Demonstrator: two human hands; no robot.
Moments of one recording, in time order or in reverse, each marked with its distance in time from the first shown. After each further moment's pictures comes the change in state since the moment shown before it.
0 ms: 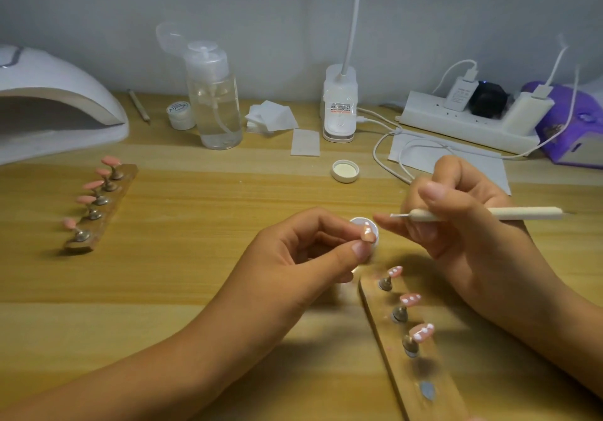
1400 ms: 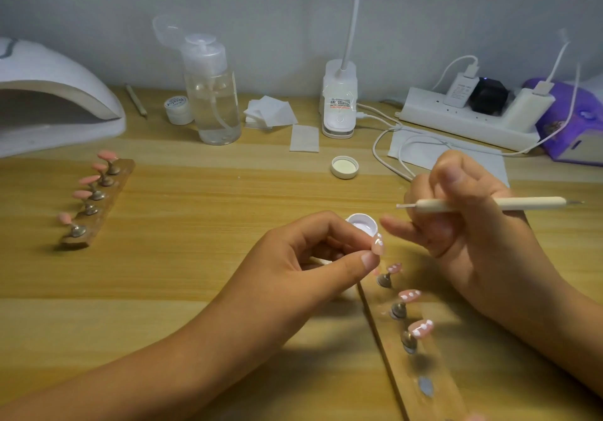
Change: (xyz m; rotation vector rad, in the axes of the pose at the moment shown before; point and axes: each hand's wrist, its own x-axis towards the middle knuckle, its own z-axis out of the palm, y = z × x) left_hand -0.002 -0.003 -0.001 0.159 -0.065 0.004; right_hand 0.000 -0.002 0.005 0.105 0.027 0.021
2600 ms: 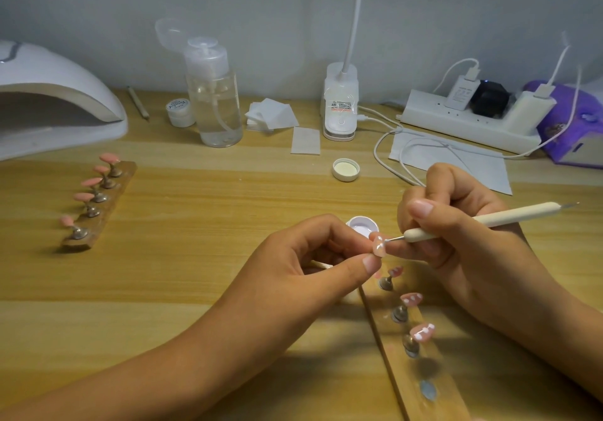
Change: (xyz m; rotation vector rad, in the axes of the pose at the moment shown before) left_hand 0.001 0.001 0.001 -0.005 0.003 -0.003; right_hand -0.003 0.002 0.003 -0.069 -0.049 0.021
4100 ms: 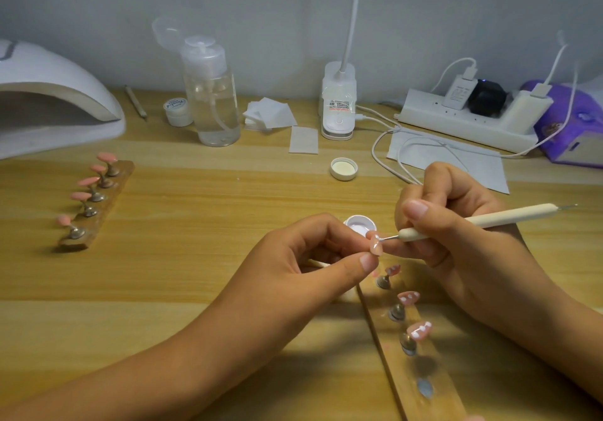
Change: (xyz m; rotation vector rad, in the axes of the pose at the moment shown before) left_hand 0.000 -0.003 -0.001 0.013 -0.004 0.012; right_hand -0.001 -0.001 0.001 -0.011 0.000 -0.005
